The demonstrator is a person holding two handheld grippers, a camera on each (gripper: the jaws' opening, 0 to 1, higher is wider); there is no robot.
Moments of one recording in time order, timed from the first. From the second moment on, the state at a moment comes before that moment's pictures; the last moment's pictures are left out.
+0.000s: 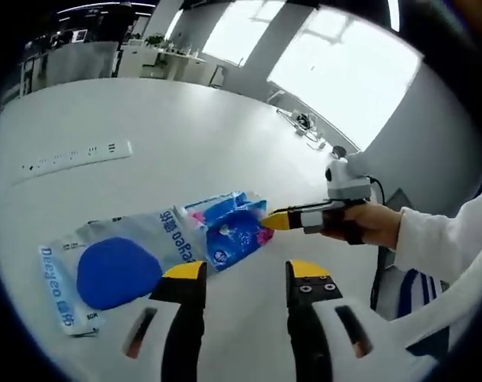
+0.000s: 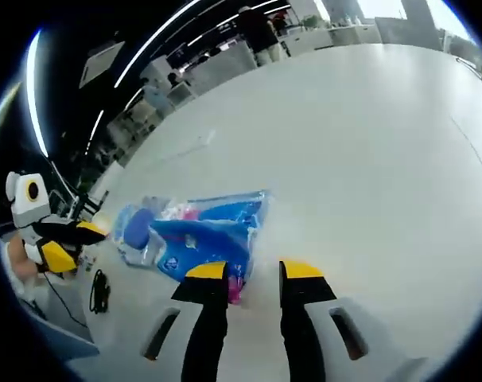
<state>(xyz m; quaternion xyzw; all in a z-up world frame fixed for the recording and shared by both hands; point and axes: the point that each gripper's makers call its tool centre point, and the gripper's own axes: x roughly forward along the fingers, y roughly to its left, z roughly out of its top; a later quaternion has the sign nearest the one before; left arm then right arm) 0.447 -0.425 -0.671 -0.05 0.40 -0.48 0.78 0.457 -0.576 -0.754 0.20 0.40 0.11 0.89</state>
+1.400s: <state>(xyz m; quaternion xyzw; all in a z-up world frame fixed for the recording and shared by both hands) 0.440 -0.340 -0.664 -0.08 0.40 -0.41 0.82 0.421 -0.535 -0.707 0.18 0.37 0.12 0.90</state>
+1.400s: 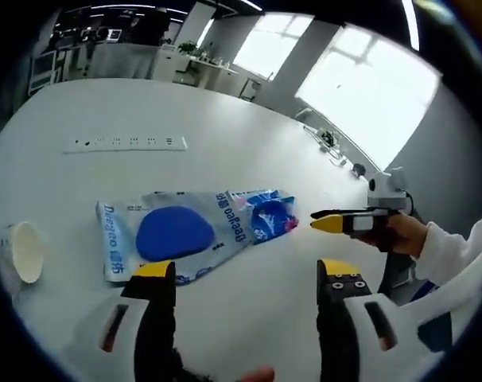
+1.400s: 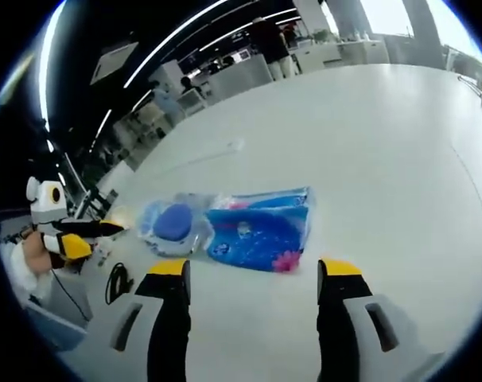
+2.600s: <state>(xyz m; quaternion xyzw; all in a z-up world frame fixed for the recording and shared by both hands) 0.424 -0.225 -0.692 -0.06 0.42 -0.32 0.85 0.382 -0.503 -0.707 0.21 0.38 0.13 0.89</state>
